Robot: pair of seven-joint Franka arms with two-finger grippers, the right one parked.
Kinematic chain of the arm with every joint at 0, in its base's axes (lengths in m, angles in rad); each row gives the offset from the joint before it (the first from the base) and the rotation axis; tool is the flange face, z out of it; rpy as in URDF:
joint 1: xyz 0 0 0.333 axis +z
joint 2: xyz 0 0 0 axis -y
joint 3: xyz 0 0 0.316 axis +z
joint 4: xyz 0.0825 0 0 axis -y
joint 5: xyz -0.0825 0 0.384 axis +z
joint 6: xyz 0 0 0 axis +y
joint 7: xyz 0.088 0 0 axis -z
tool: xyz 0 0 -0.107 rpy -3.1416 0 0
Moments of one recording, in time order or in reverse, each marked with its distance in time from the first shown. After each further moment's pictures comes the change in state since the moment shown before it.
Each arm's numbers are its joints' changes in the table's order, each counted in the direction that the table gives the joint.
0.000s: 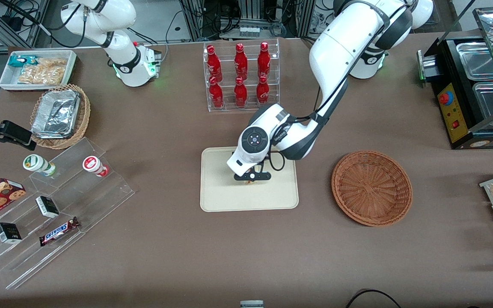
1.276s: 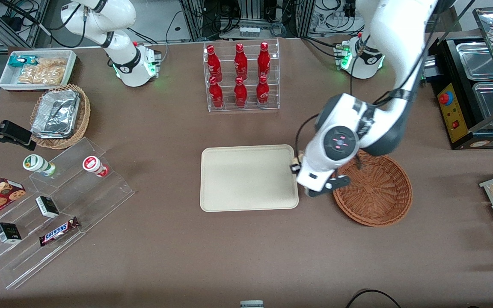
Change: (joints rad) arm 0.180 0.297 0.065 -0.149 -0.003 0.189 -0.054
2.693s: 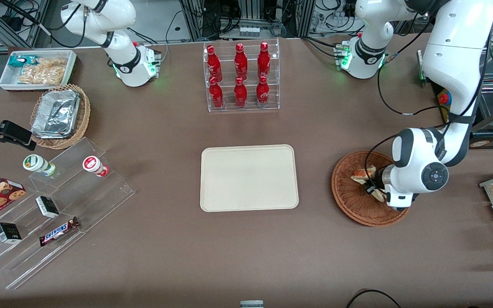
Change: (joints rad) arm 0.442 -0.011 0.030 -0.353 0.000 -0.286 -0.005
